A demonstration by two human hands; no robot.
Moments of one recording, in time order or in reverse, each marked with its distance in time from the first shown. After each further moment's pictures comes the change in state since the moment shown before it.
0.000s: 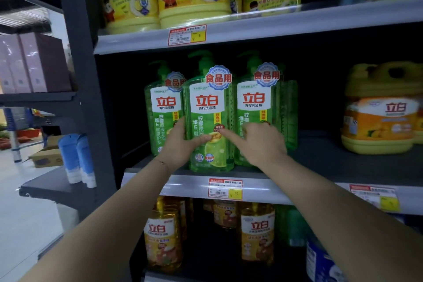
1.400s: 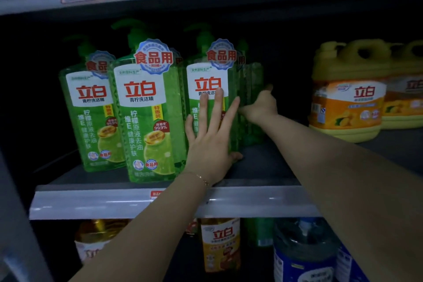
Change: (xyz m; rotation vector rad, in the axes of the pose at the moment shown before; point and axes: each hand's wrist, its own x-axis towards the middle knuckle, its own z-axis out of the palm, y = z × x) left_hand 0.026 0.014 0.157 0.979 0.019 0.436; right_hand 0.087 0.125 0.022 0.534 0.053 0.586
